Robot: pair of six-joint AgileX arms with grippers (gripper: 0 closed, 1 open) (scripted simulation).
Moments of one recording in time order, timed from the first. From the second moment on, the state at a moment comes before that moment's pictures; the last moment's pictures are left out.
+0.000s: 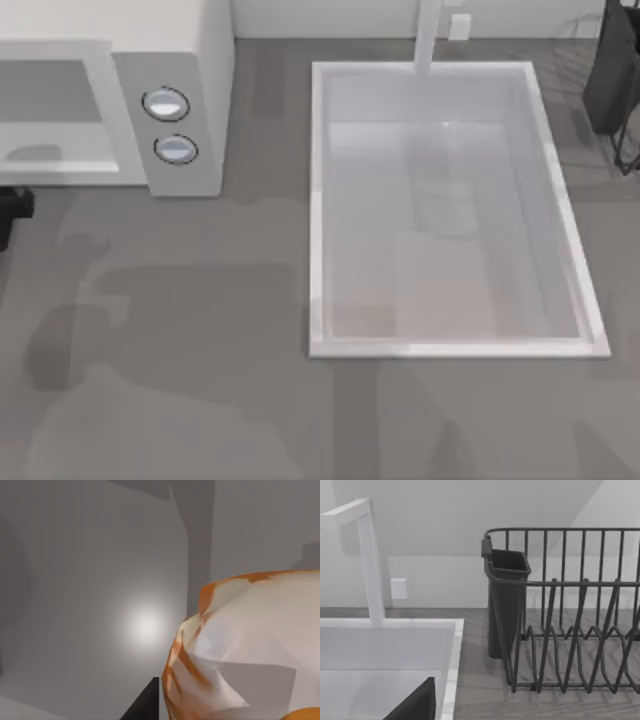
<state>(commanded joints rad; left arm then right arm) 0.11 1.74 1.28 -1.11 0.00 0.05 0.00 0.00 0.00 0.00 0.00 0.00</state>
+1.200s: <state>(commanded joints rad) 0.17 1.96 0.81 0.65 0.14 0.06 0.00 0.00 0.00 0.00 0.00 0.00</state>
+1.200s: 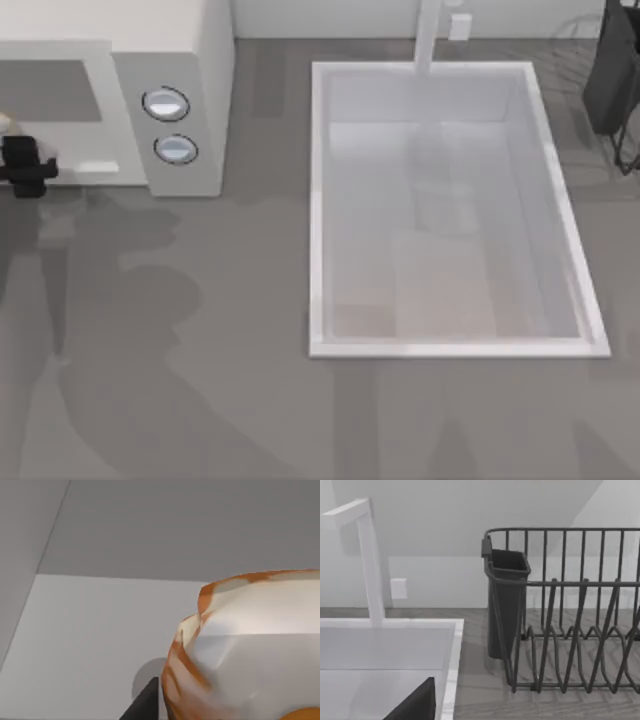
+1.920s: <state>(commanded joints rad) 0.18 2.03 0.74 0.93 0.20 0.09 0.00 0.00 0.00 0.00 0.00 0.00</state>
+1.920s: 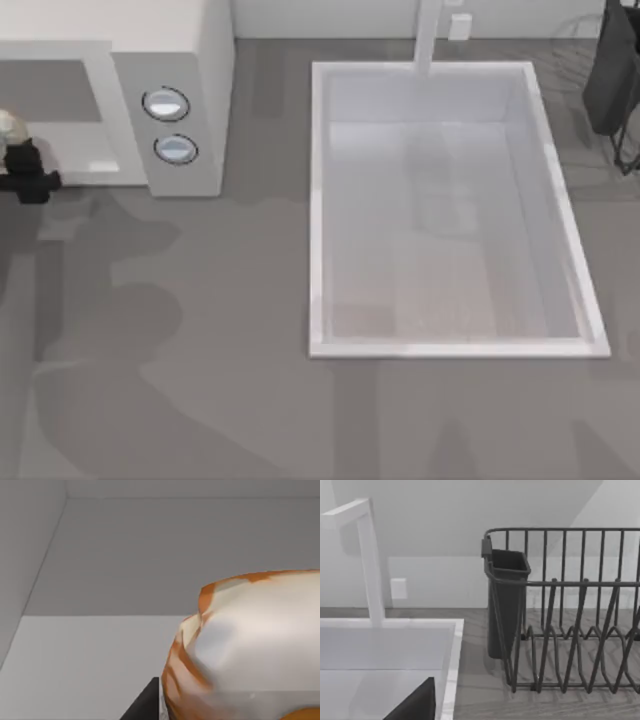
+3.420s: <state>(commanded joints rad) 0.11 2.45 1.47 0.63 0.15 0.06 0.00 0.00 0.00 0.00 0.00 0.00</state>
